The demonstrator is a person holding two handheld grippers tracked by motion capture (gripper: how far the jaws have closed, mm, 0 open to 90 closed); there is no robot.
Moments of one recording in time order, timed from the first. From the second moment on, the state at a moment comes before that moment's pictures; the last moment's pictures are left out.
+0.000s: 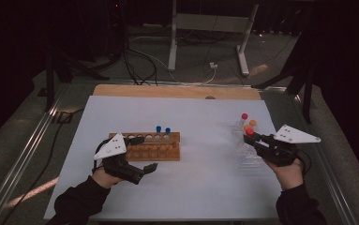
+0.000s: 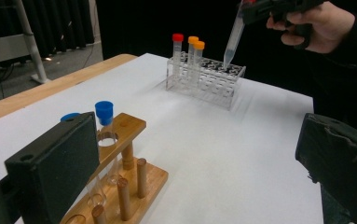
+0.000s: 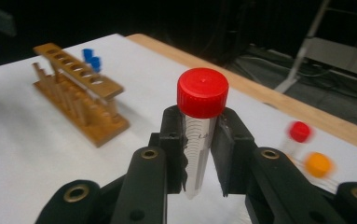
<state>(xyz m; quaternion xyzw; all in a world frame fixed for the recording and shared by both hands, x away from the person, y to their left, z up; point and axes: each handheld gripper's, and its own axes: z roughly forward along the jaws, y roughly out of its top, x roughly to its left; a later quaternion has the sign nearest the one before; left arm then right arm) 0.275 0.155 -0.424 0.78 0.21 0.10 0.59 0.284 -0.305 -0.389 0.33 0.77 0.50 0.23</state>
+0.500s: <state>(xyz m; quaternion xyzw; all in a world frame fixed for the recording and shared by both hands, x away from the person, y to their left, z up) 0.276 0.138 -0.412 0.78 0.20 0.09 0.58 0.282 -0.231 -0.415 0.25 0.82 0.49 0.15</state>
